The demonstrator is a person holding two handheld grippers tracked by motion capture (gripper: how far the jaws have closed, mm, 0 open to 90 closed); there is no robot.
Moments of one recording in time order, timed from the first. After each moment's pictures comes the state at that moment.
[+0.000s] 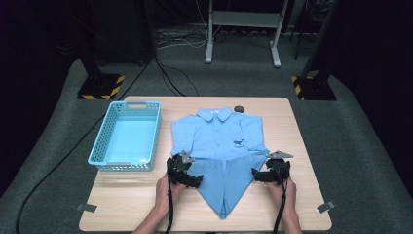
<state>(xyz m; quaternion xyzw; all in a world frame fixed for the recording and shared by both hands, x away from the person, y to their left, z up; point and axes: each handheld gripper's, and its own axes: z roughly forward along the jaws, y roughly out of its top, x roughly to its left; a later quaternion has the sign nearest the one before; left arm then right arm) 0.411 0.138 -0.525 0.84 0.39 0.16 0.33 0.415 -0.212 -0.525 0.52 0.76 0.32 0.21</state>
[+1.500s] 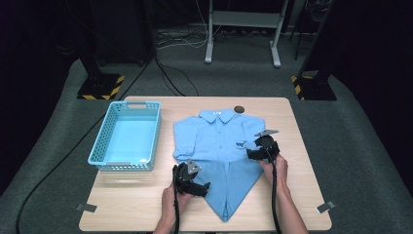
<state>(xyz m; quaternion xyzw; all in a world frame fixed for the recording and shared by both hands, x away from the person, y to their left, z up) 0.385 0.120 -0.529 0.84 0.39 0.16 0.35 0.491 -0.181 -0.499 0.50 0.79 0.27 0.22</state>
